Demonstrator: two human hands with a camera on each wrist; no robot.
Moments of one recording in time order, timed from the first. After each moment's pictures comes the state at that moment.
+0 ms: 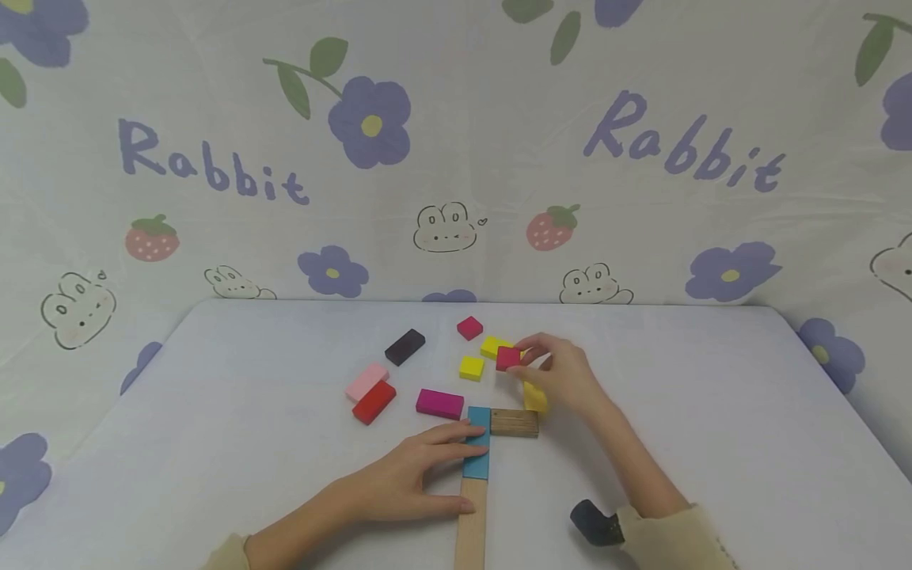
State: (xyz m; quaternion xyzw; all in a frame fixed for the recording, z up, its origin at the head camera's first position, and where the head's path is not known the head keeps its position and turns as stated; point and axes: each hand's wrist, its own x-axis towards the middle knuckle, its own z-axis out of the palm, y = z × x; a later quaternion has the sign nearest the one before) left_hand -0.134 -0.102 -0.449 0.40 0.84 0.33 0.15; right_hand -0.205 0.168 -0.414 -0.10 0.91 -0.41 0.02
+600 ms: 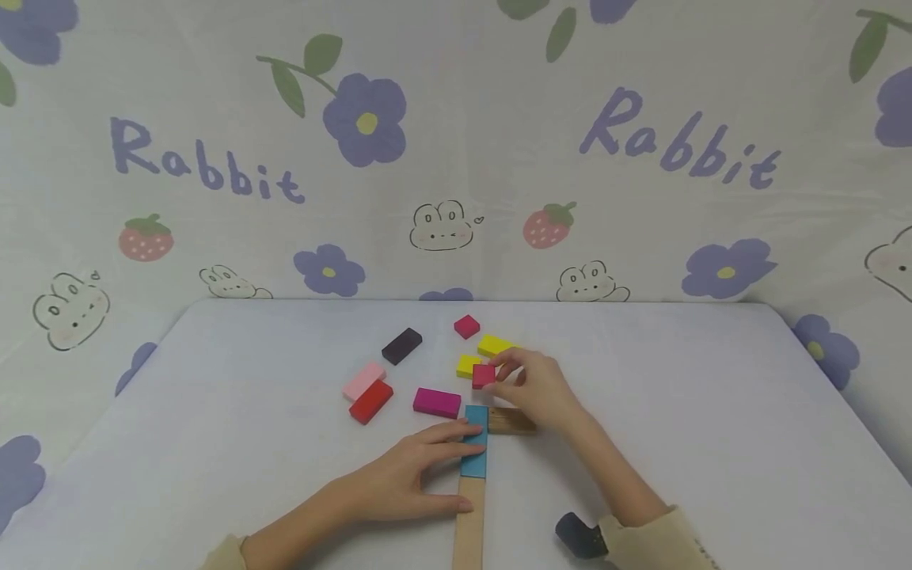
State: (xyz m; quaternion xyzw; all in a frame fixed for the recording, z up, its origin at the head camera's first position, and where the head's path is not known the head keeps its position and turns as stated) left_hand -0.134 -0.103 -0.451 0.40 0.84 0.33 0.15; right_hand -0.192 0.144 -0.425 -0.14 0.90 -0.42 0.02
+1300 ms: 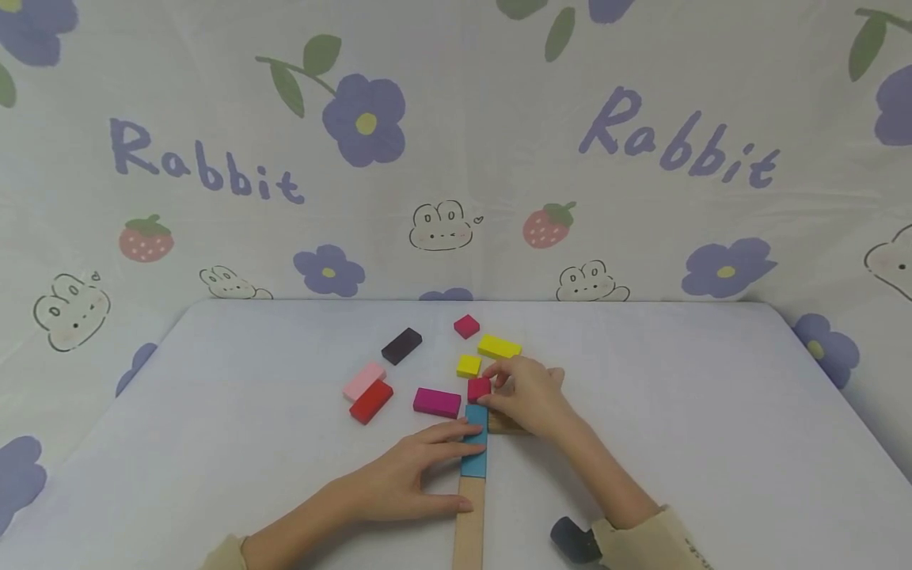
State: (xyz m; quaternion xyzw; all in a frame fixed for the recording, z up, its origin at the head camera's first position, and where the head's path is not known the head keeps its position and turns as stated) left_hand -0.133 -0.103 -0.449 0.41 0.83 0.34 0.14; right_hand -0.191 0.136 -0.431 -0.16 0.93 -0.33 0.00
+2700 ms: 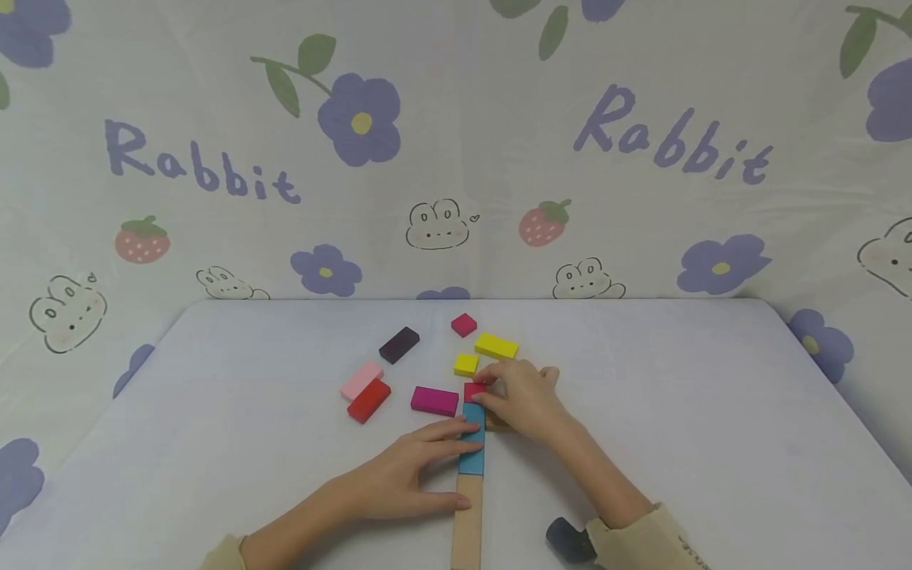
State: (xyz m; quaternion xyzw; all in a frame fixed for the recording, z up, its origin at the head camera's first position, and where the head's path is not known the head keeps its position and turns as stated) left_hand -0.132 -0.102 -0.447 0.40 0.84 0.33 0.15; right_hand -0.183 0.130 -0.430 -0.18 0.94 -0.31 -0.01
